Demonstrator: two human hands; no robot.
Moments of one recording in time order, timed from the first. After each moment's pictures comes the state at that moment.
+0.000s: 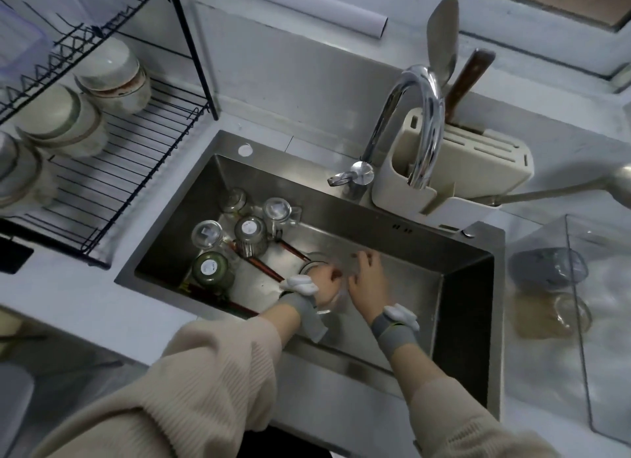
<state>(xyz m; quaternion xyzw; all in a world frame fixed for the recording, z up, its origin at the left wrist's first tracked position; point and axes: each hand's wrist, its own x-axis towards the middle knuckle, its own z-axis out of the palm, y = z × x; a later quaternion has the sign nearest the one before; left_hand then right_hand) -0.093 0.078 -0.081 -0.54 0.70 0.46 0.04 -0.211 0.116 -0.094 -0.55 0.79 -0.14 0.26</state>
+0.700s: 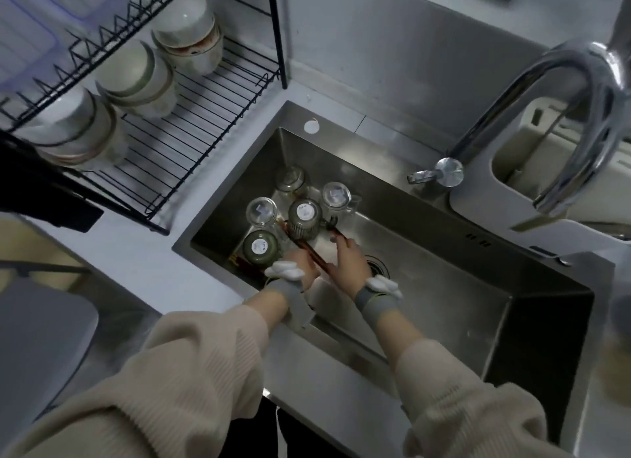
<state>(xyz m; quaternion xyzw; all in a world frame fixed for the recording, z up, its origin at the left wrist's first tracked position) 0.023 0.045 -0.105 -0.70 0.59 0.40 0.09 -0.104 0.043 -0.147 -0.64 0.67 -0.02 0.37</state>
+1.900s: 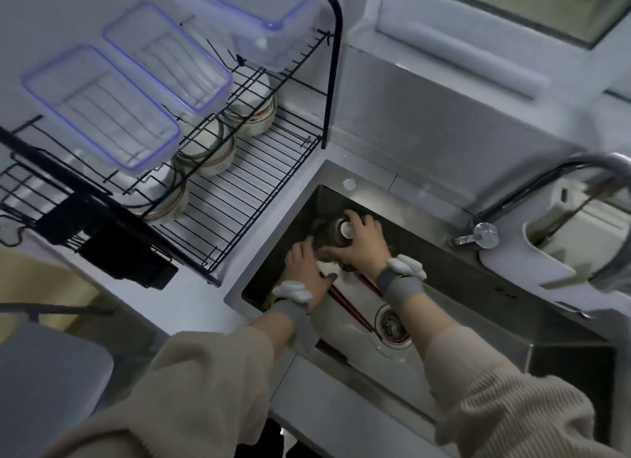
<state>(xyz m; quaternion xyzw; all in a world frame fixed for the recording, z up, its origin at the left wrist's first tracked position) 0.104 -0.006 -0.092 -0.70 0.62 0.32 -0.14 -0.031 -0.058 -0.042 -0.67 0.68 -0.09 0.30</state>
